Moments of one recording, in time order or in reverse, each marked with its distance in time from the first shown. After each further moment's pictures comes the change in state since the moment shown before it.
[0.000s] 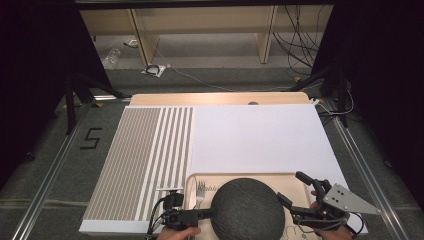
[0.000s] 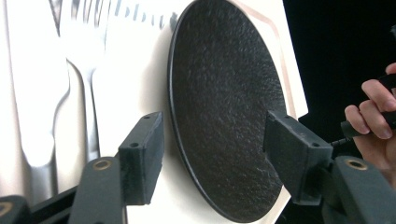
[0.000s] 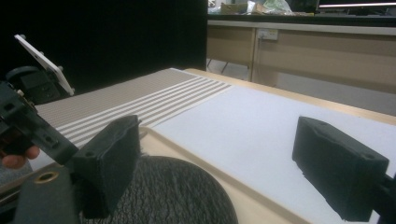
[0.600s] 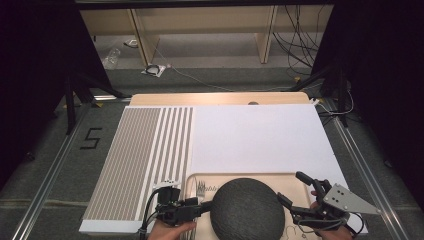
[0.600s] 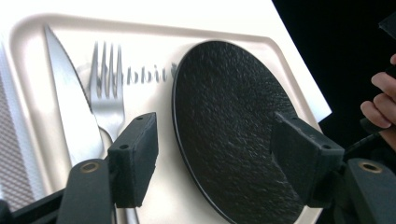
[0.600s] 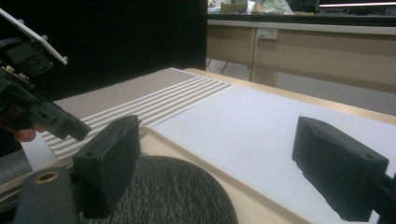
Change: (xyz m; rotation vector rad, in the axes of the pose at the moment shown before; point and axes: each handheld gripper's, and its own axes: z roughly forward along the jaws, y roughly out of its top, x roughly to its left) left arm -0.015 0.011 -0.020 -0.099 0.091 0.258; right arm 0.000 0.000 0.000 0.001 -0.001 0.001
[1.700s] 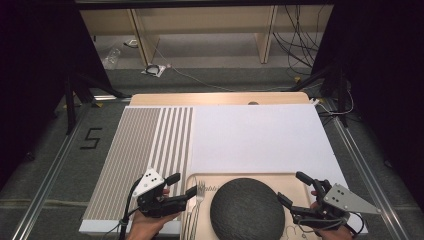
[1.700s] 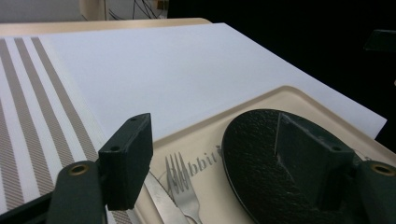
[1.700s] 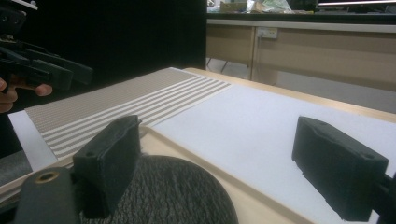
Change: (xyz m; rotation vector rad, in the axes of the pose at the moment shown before) left arm 0.010 0.017 -0.037 -0.293 0.082 0.410; right arm -0.001 0.000 0.000 0.007 -0.003 0.007
